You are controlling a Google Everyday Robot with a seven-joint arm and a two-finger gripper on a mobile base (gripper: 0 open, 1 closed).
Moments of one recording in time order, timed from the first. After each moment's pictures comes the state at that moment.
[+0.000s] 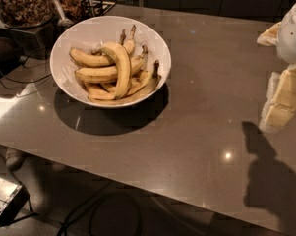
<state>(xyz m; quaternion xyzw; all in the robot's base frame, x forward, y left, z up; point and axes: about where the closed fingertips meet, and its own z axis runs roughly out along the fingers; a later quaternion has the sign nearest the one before) 0.438 -0.217 0.976 -0.60 0.78 -0.03 0.16</state>
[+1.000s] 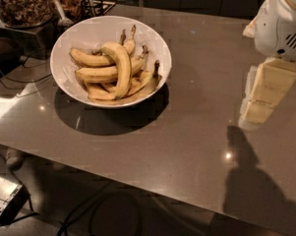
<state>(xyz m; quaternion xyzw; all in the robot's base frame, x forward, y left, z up) 0.432 -0.181 0.994 -0.60 0.78 -0.06 0.15</state>
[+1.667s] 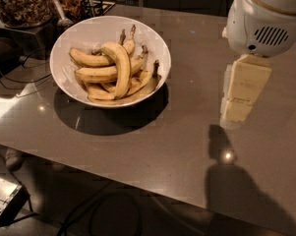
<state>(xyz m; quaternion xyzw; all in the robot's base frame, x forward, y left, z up) 0.432 -0.146 0.993 -0.62 0.77 -0.06 0.12</state>
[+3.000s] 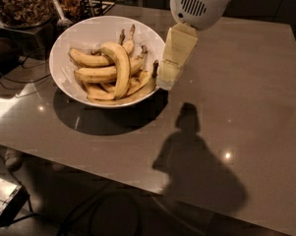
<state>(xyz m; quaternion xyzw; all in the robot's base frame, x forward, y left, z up) 0.507 -0.078 1.001 -0.53 0.83 -0.04 0.15</state>
